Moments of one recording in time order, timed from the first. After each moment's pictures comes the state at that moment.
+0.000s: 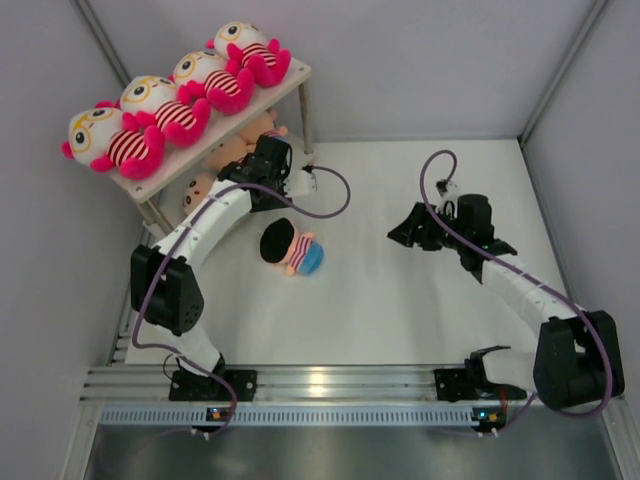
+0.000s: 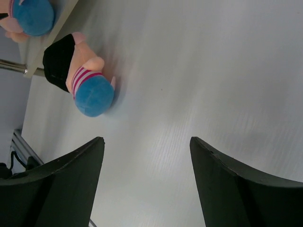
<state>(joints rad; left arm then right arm) -0.40 1.74 1.57 -0.75 -0.34 1.11 0.20 1.22 0.70 -0.02 -0.49 0.45</state>
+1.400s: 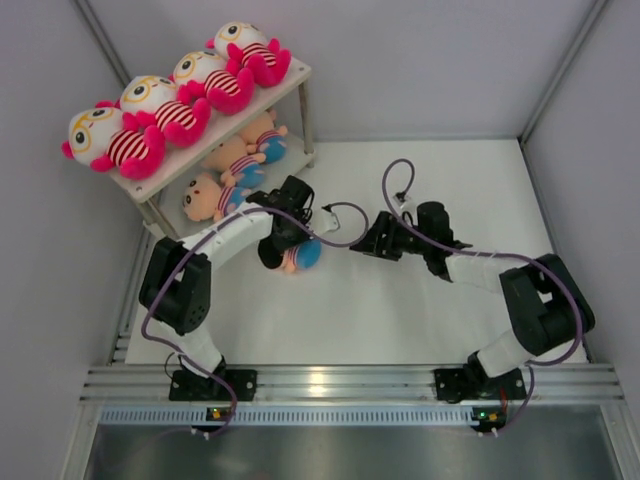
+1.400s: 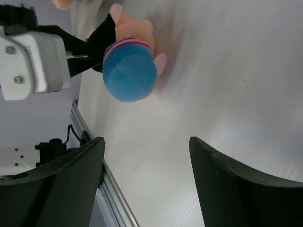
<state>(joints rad) -0.54 1.75 1.31 -0.77 -0.01 0.75 0.39 1.51 0.67 0.38 -0.63 0.75</state>
